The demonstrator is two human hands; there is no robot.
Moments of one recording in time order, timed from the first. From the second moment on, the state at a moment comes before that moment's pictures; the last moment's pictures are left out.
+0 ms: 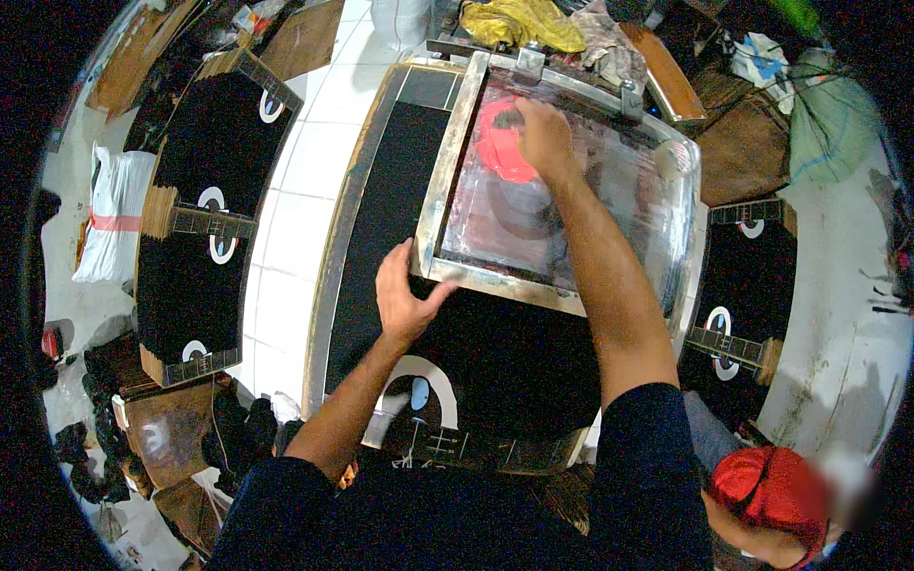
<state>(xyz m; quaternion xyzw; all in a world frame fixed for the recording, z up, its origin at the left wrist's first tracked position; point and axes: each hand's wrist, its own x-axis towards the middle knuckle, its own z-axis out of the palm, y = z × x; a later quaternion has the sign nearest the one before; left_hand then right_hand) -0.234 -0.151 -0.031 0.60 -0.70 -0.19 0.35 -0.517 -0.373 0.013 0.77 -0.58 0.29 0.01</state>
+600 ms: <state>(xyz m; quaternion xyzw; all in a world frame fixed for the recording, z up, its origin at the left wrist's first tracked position) -0.228 -0.161 -0.047 0.56 -0.78 -0.17 0.24 -0.523 -0.428 0.008 0.82 -0.55 0.18 0.00</state>
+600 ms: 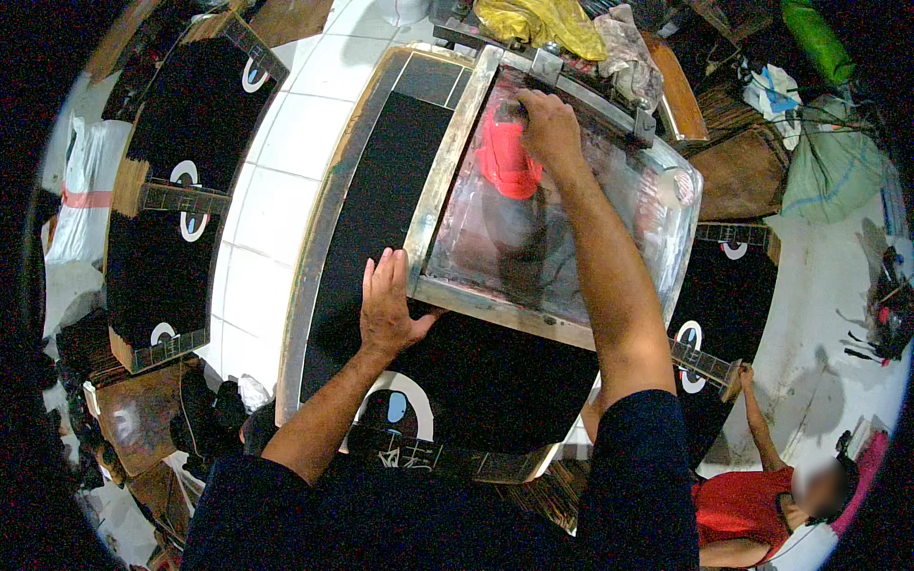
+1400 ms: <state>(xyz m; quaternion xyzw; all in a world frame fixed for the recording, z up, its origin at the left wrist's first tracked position) -0.224 -0.156 -0.057 0.53 -0.69 -0.29 0.39 -0.542 -0.357 0.042 0.80 -0.56 0.18 -0.11</state>
